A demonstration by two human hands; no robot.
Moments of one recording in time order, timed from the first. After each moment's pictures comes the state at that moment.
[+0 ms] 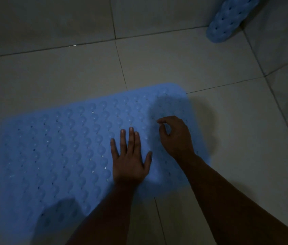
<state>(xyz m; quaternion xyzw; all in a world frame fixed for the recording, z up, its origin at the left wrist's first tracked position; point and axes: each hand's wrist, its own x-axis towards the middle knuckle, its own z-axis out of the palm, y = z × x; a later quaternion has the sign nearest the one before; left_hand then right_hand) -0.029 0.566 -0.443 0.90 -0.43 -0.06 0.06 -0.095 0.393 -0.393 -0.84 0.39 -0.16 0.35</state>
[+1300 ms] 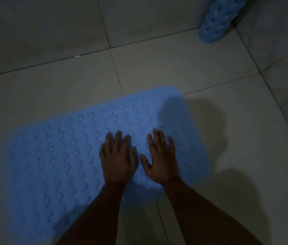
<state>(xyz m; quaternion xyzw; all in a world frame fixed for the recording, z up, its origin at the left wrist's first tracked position) 0.005 0.577 -0.425 0.91 -0.39 -0.07 0.13 -0.123 0.459 -0.439 -0.94 0.32 0.05 0.13</state>
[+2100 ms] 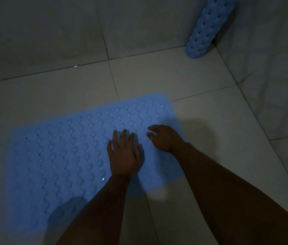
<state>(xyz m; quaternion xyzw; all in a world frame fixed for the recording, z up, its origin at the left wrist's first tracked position) -0.031 0.545 -0.390 0.91 -0.39 -0.08 0.15 -0.106 0.368 -0.361 -0.86 0.35 0.11 0.36</state>
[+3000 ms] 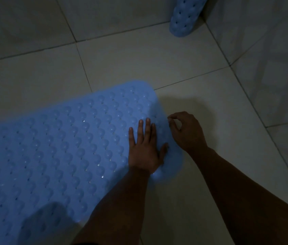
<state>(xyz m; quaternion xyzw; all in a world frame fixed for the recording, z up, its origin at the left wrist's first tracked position) -0.107 0.447 -0.449 0.83 -0.53 -0.14 0.08 -0.201 0.302 -0.396 -0.85 0.44 -0.14 0.25</state>
